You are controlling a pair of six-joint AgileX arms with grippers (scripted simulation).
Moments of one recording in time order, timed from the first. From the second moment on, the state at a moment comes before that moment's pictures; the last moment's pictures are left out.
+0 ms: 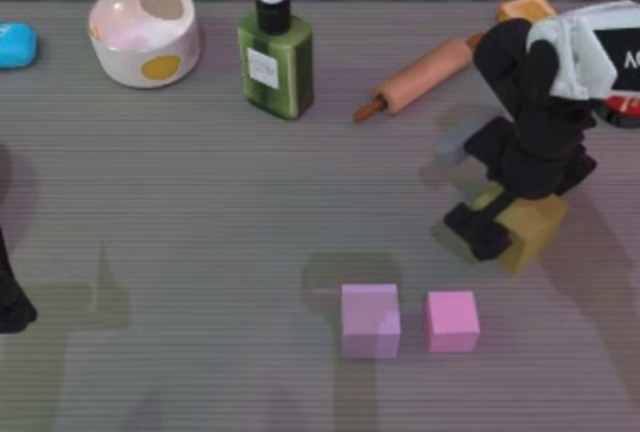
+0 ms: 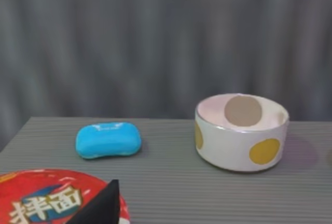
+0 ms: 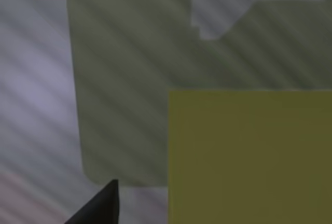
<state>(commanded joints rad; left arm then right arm) 0.02 0.00 0.00 0.00 0.00 0.00 0.34 2.21 1.49 -0.85 0.00 -0.38</state>
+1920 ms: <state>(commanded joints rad) 0.02 0.00 0.00 0.00 0.00 0.00 0.35 2.17 1.55 -0.95 0.00 -0.38</state>
